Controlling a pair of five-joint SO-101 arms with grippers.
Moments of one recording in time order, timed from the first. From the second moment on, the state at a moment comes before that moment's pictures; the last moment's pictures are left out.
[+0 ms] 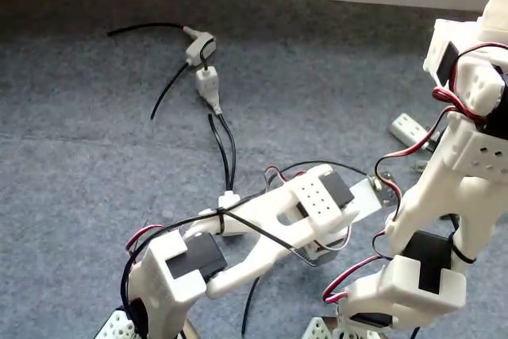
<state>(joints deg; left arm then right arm) 53.1 22.3 1.1 73.9 -7.3 10.5 5.0 -63.2 98.4 6.7</state>
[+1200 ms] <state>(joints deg) 52.0 38.3 -23.6 86.3 0.5 10.5 5.0 -63.2 98.4 6.7</state>
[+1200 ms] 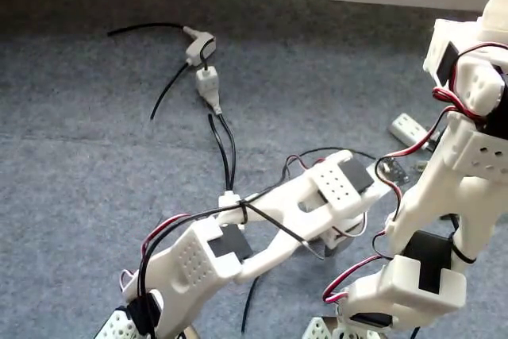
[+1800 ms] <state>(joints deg) 49.3 38.8 -24.6 87.0 0.5 10.5 5.0 -63.2 98.4 6.7</state>
